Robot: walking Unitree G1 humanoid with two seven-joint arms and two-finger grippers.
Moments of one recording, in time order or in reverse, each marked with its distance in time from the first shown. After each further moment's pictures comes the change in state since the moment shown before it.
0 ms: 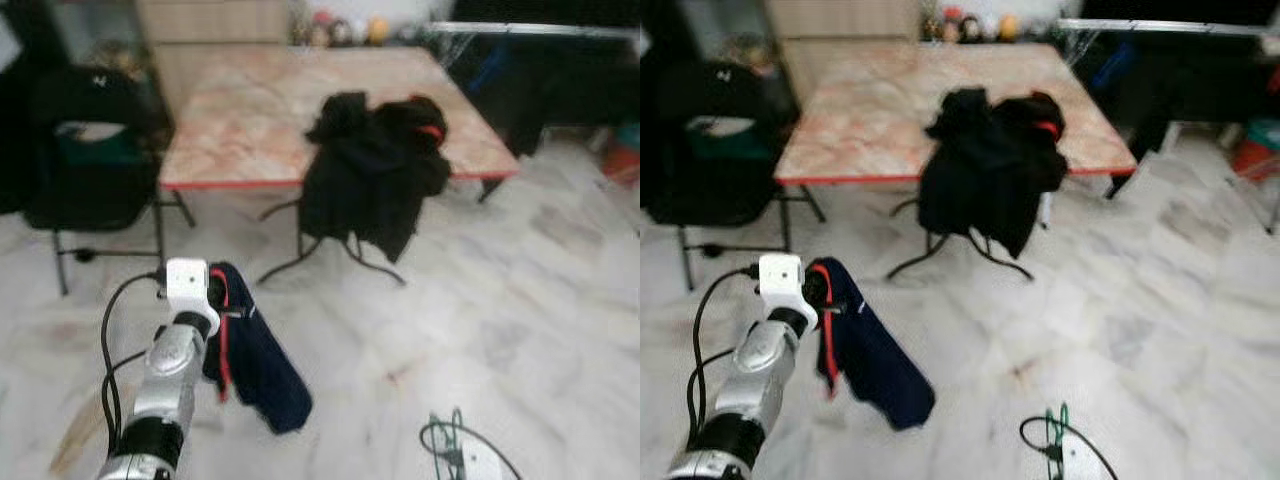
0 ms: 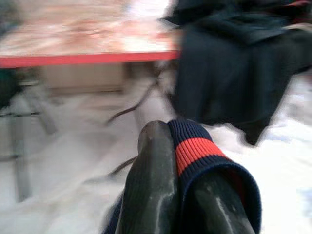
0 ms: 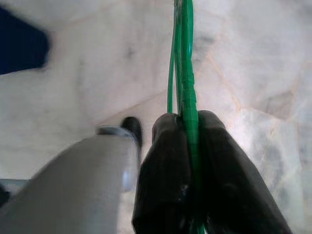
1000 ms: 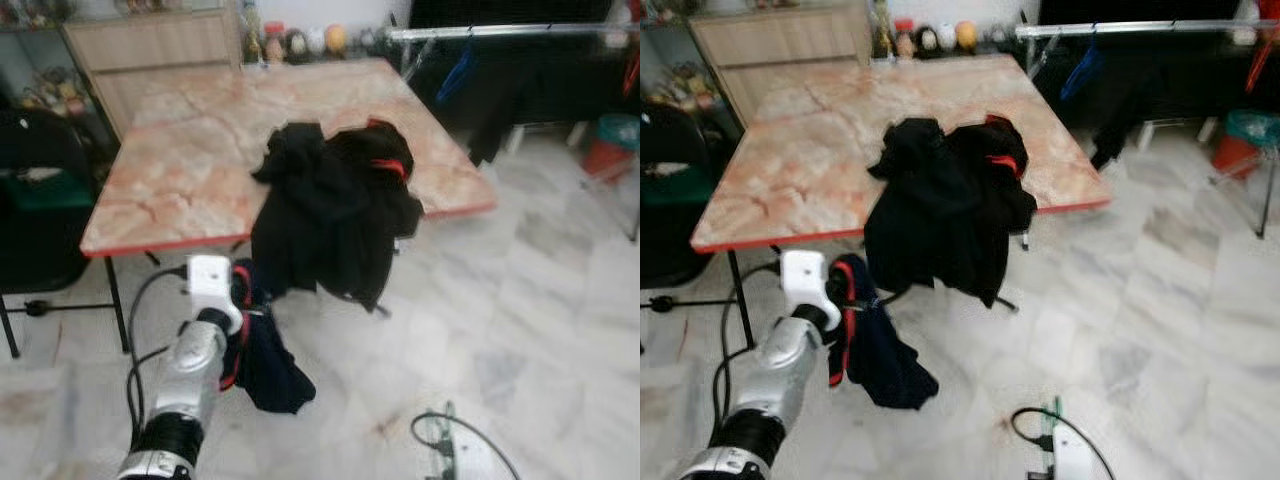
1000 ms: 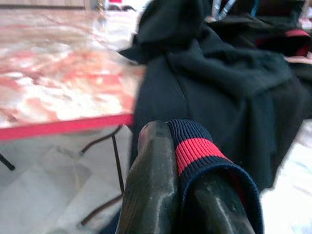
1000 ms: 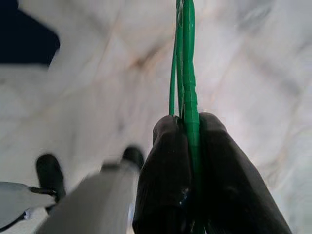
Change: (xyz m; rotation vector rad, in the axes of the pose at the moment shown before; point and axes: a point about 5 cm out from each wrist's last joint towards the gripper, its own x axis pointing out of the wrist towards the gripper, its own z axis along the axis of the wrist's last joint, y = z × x) left arm 0.002 0.001 0.004 0.009 -0.012 -0.001; right arm 0.003 0.009 0.022 -0.026 -0.050 0.005
